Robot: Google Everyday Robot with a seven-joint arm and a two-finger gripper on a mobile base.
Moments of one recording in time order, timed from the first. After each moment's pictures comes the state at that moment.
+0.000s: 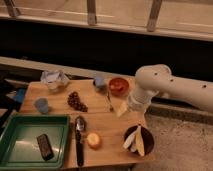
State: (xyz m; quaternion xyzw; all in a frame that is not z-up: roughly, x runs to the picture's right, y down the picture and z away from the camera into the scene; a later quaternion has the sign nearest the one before) arm 0.127 0.129 0.686 -0.34 0.16 0.65 0.66
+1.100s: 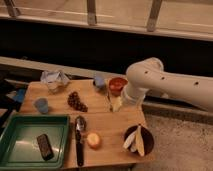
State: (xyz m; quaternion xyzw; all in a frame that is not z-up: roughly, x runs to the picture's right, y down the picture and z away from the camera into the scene) arm 0.095 0.090 0.691 -0.27 0.14 0.63 0.71
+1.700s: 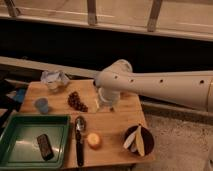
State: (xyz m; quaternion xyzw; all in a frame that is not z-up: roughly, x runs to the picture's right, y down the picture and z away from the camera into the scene) arm -0.002 0.101 0.702 -0.28 0.10 0.57 0.77
